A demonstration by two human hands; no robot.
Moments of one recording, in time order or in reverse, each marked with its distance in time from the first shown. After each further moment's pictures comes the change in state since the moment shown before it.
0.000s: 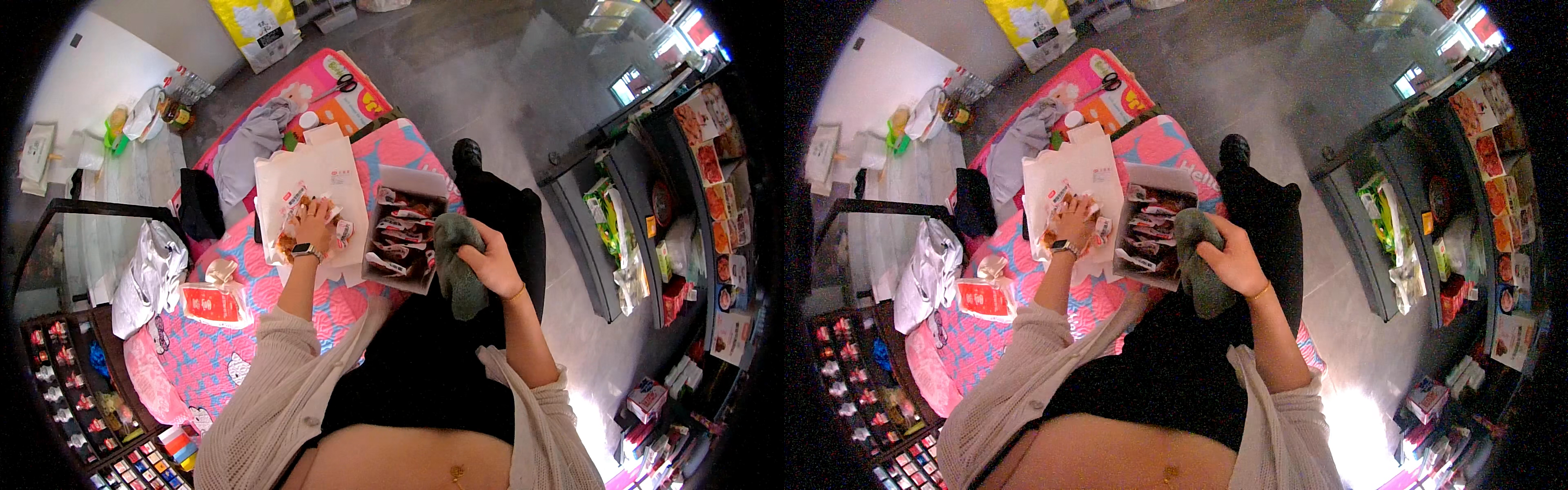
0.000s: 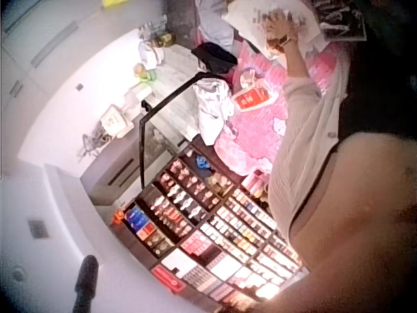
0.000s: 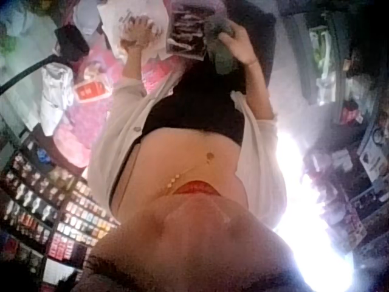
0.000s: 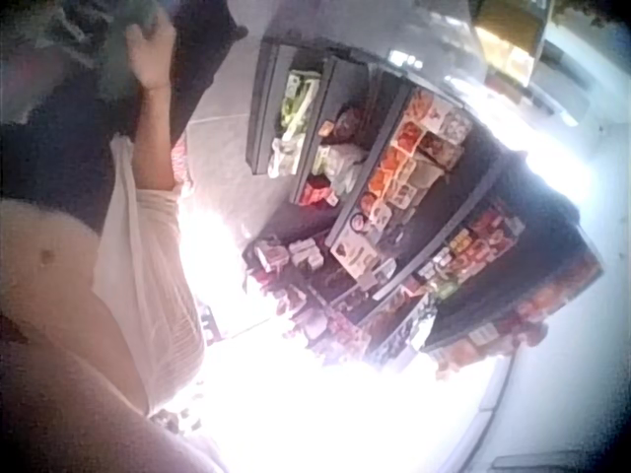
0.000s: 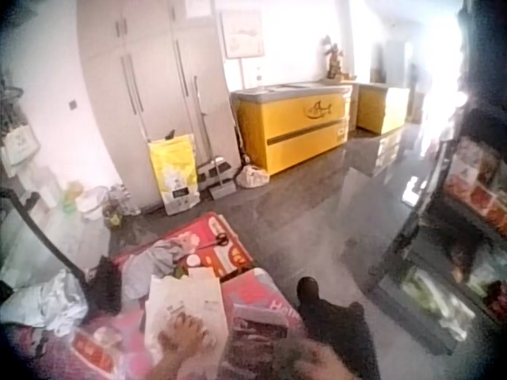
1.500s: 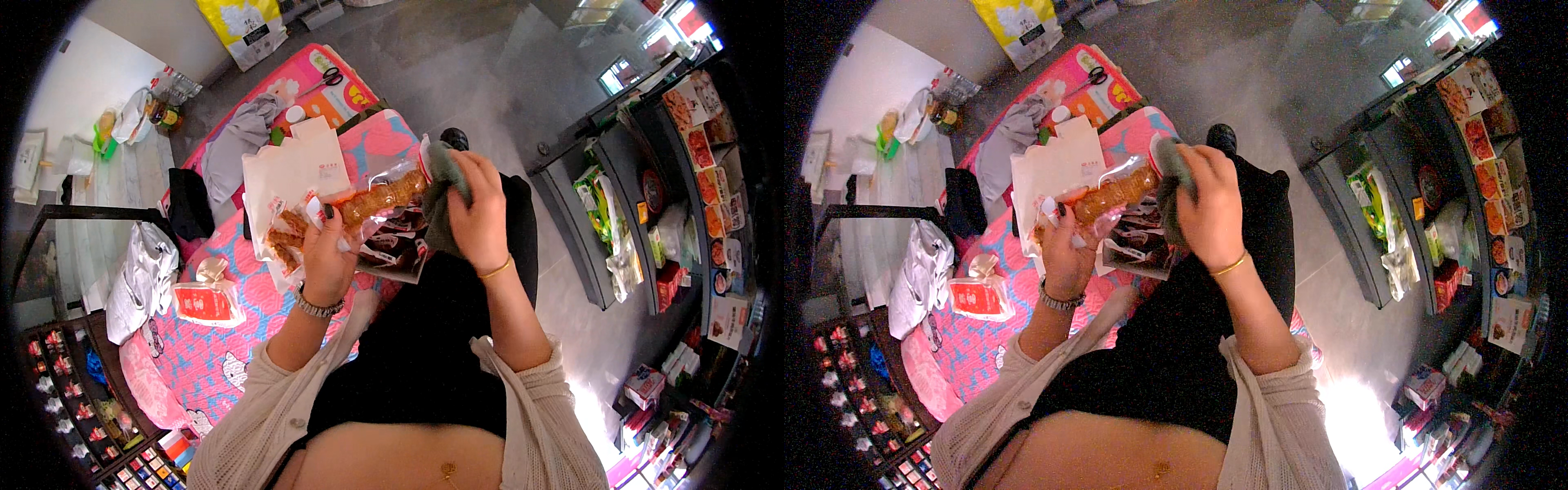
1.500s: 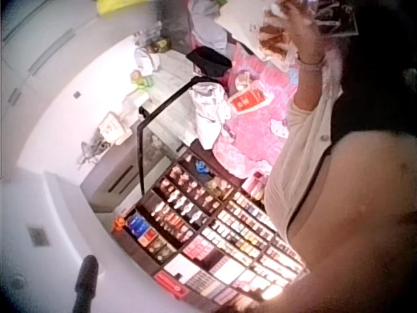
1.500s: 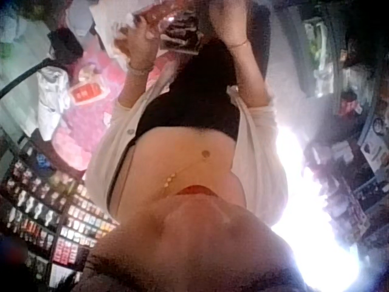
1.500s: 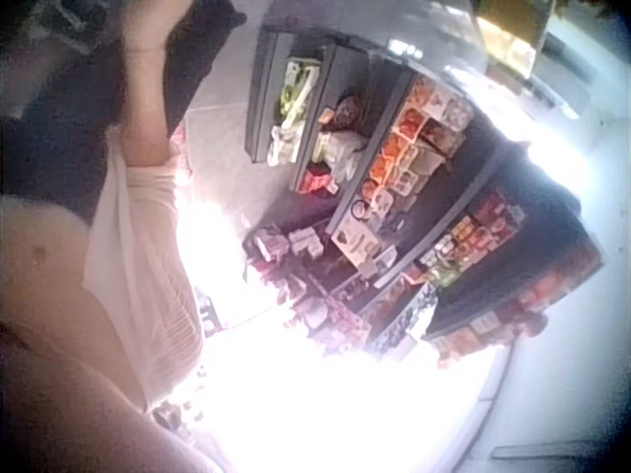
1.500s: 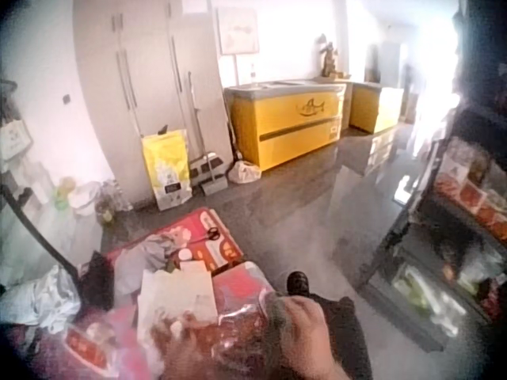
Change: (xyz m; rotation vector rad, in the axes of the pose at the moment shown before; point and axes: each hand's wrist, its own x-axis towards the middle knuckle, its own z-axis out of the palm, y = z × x) left_hand -0.108 0.152 -0.142 -2.061 0.003 0.147; right_hand 0.028 -0.057 0.023 -0.653 0.453 -0.569
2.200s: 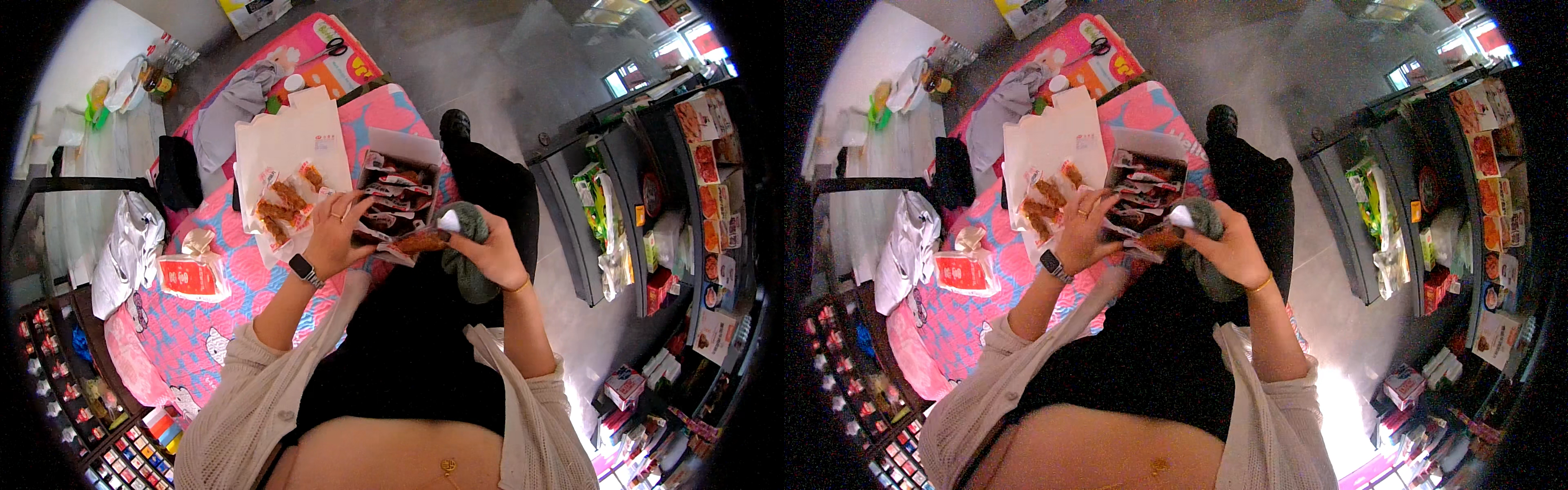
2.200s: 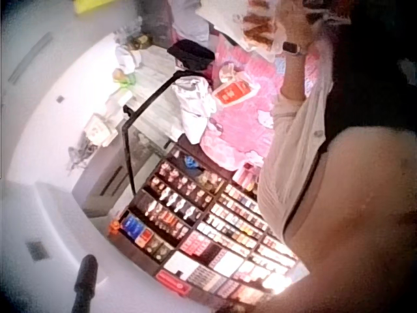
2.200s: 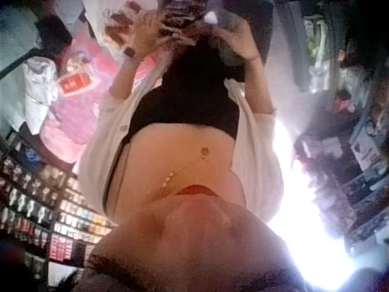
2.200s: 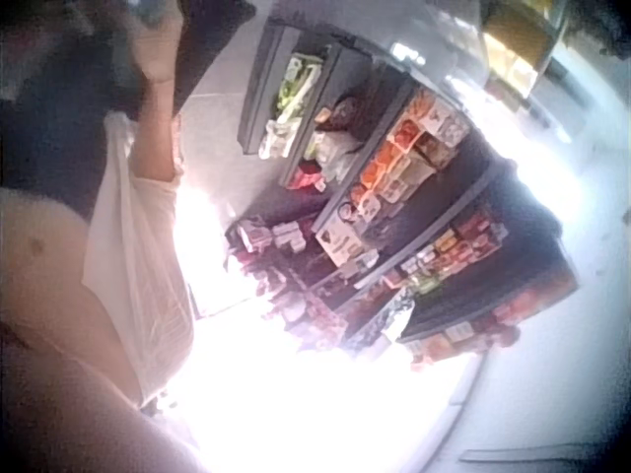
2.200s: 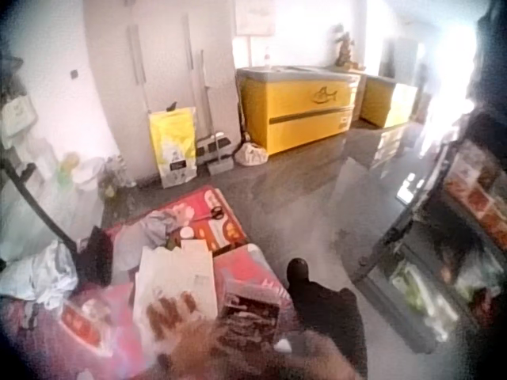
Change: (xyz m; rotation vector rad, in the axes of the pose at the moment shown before) left_hand -0.003 -0.037 -0.077 1.654 -0.453 0.437; right_hand -0.069 0.040 -0.024 0.577 -0.516 0.531
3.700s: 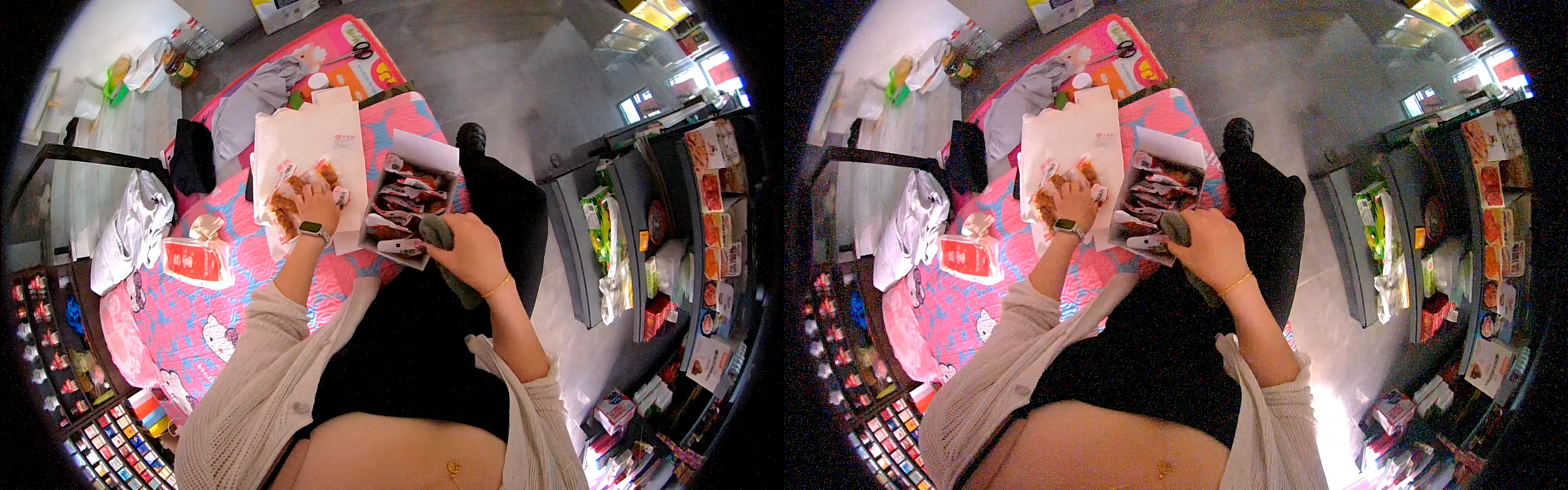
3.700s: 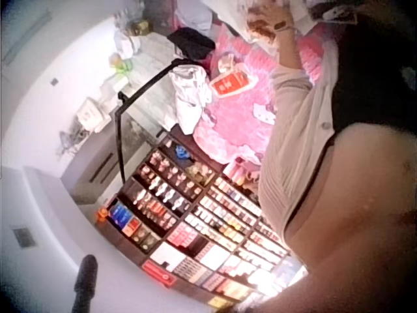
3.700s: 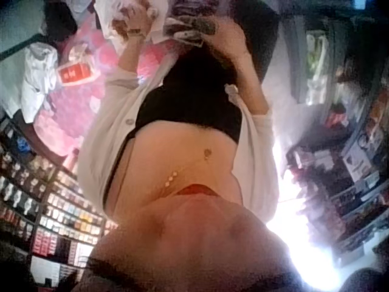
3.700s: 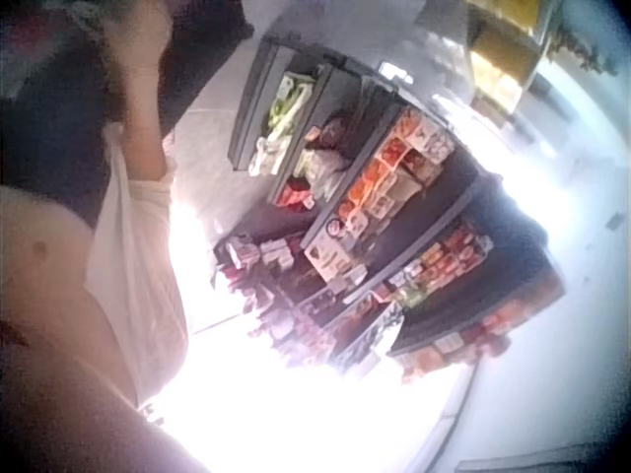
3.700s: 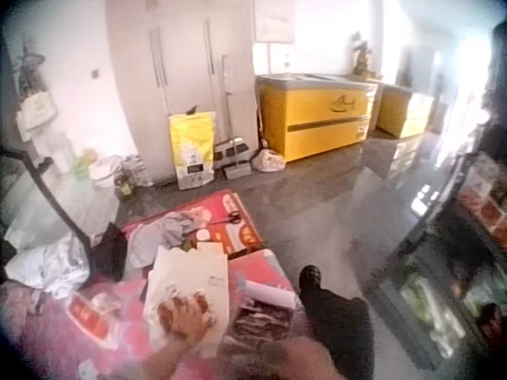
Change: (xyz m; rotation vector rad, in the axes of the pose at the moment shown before) left_hand -0.015 -0.101 0.059 0.672 -0.108 -0.582; right_hand 0.021 -0.026 0.035 -0.882 -0.086 -0.082
